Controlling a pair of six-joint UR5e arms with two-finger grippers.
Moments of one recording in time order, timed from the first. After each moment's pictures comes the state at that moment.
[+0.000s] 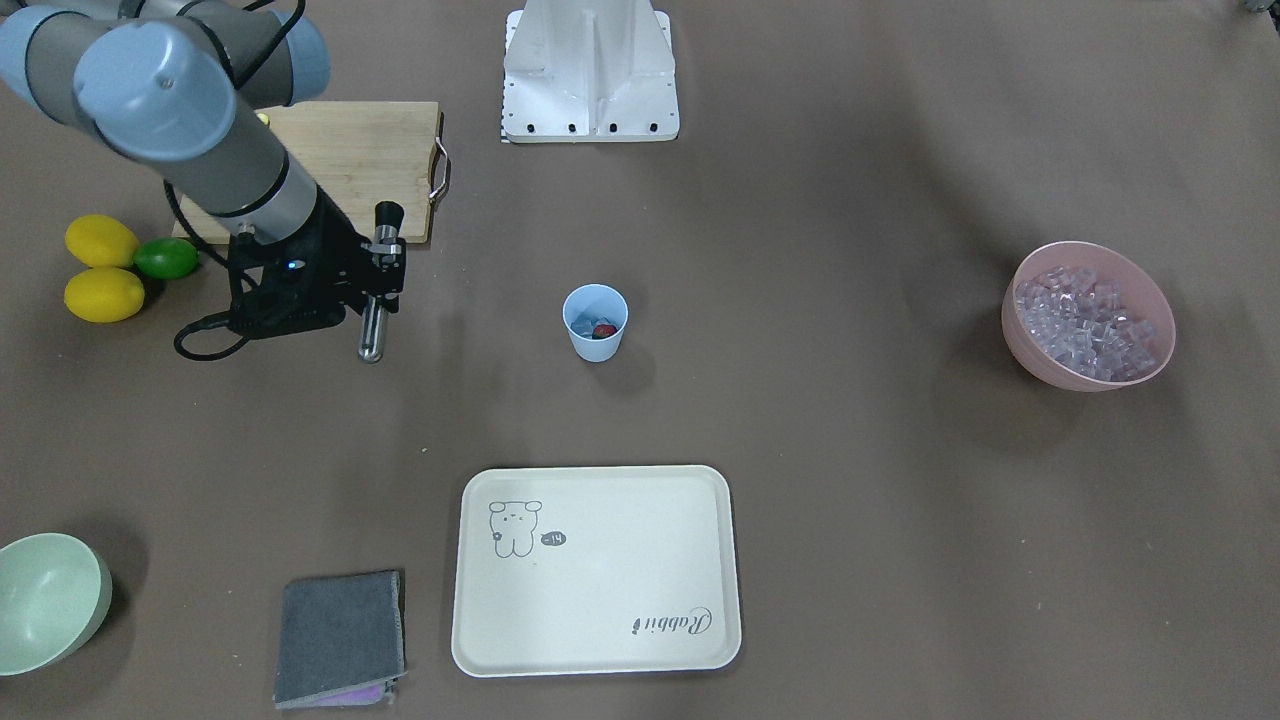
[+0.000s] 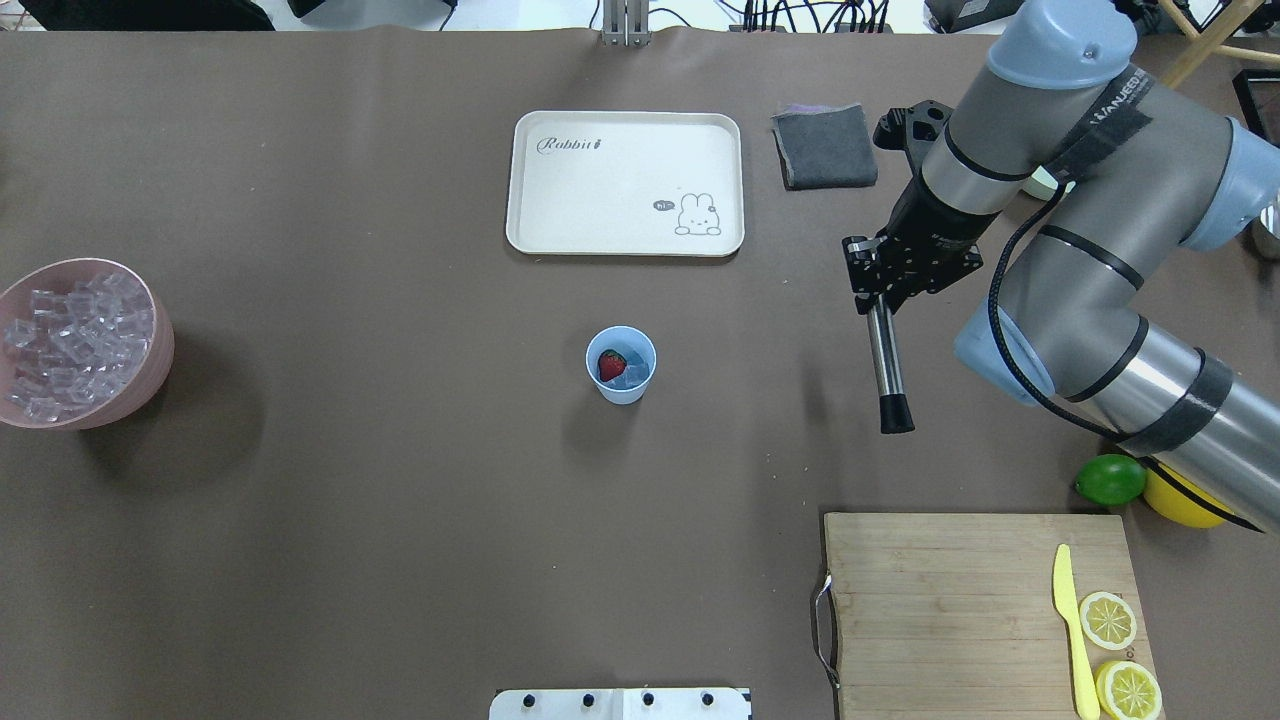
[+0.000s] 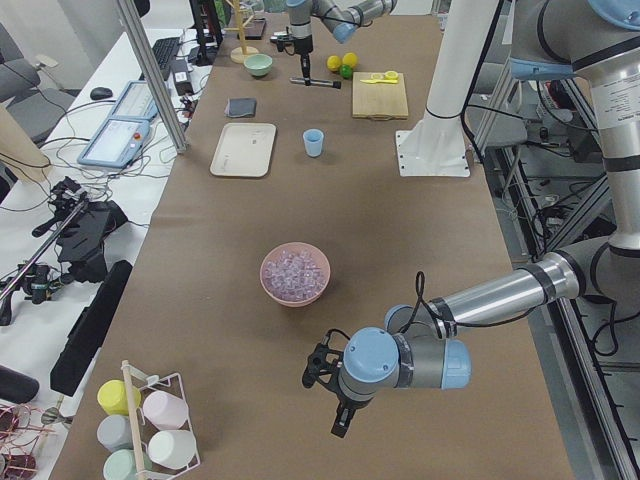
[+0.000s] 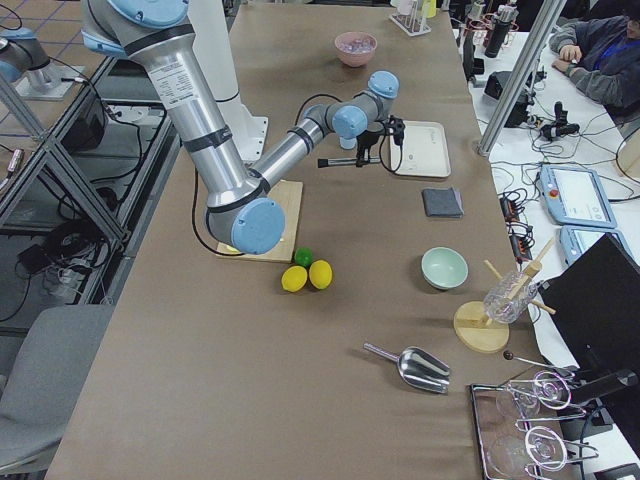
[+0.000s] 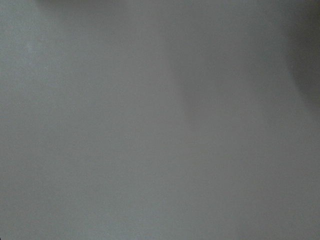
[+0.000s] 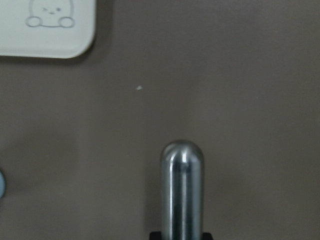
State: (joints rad) left arm -1.67 -1.23 -1.54 -1.98 -2.32 0.41; right arm 0.88 -1.10 1.71 -1.67 2.32 0.78
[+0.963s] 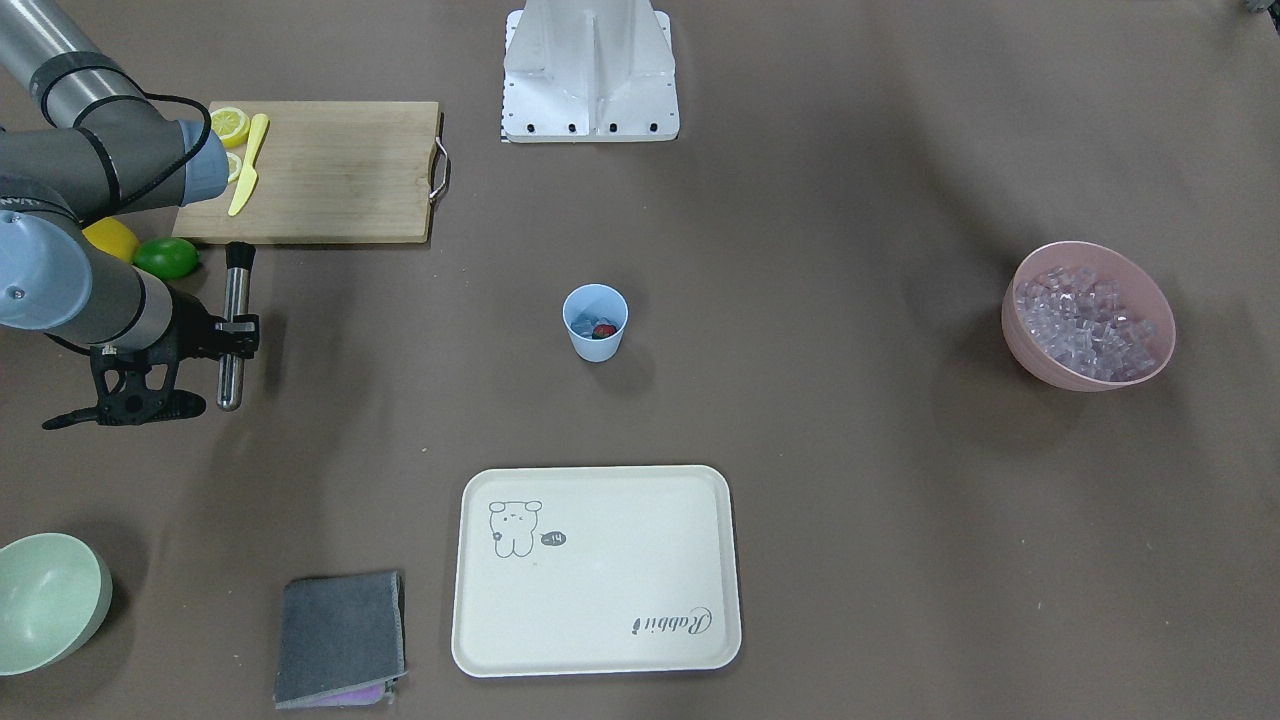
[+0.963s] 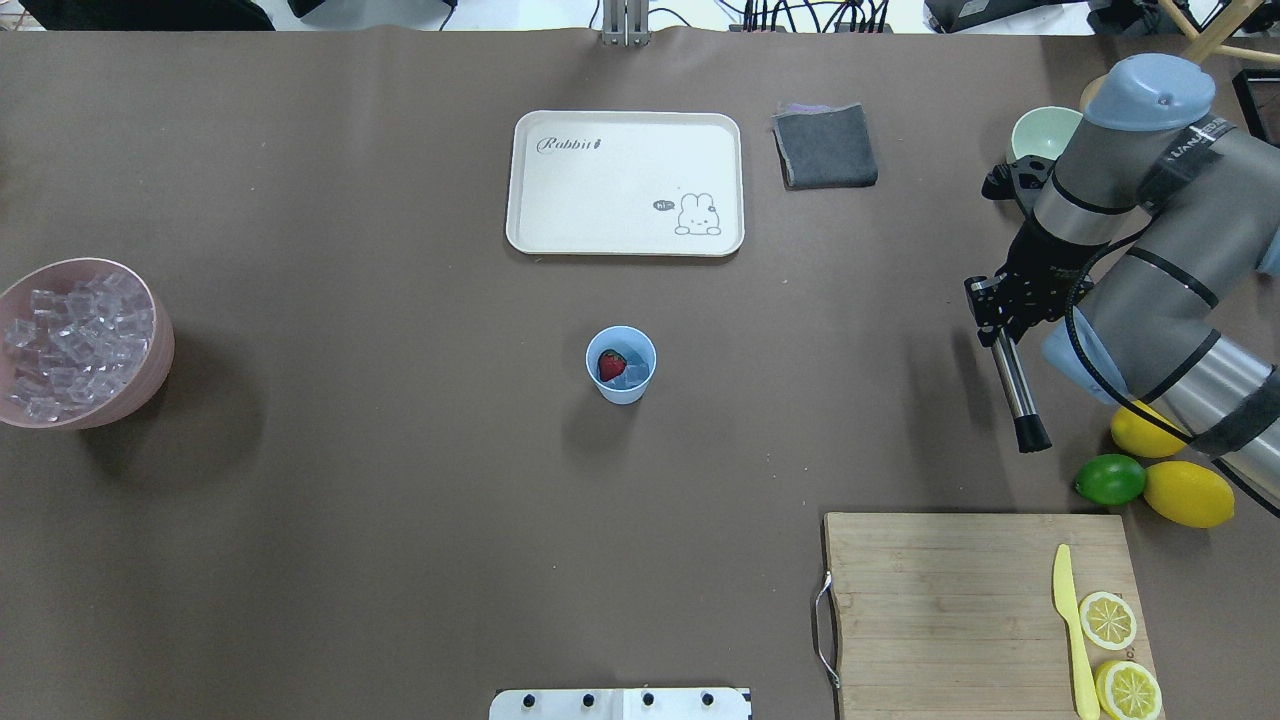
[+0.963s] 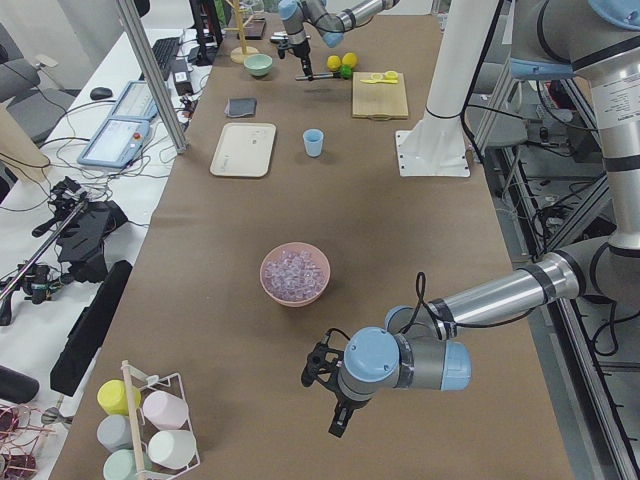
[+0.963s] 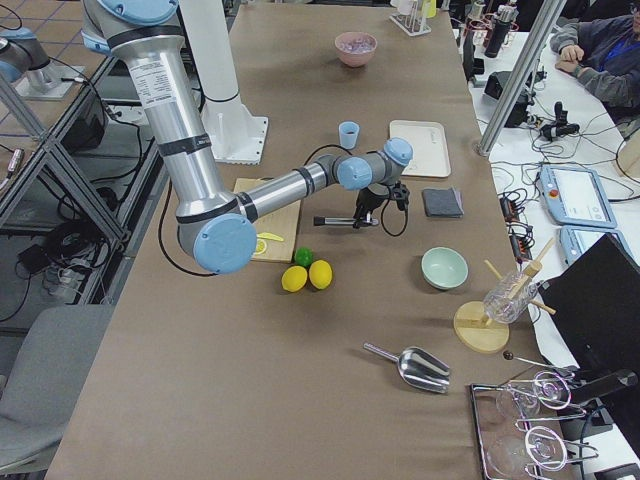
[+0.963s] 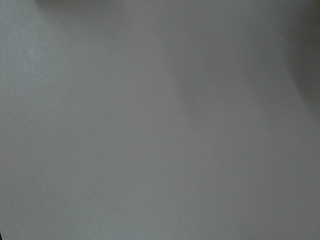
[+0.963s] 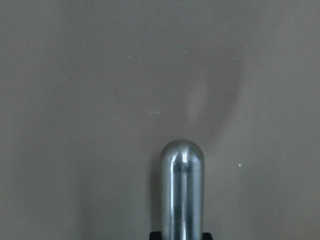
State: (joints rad) left arm -1.67 -1.23 -1.54 -2.01 -2.32 0.41; right arm 0.94 -1.24 1.58 -1.66 2.33 0.56
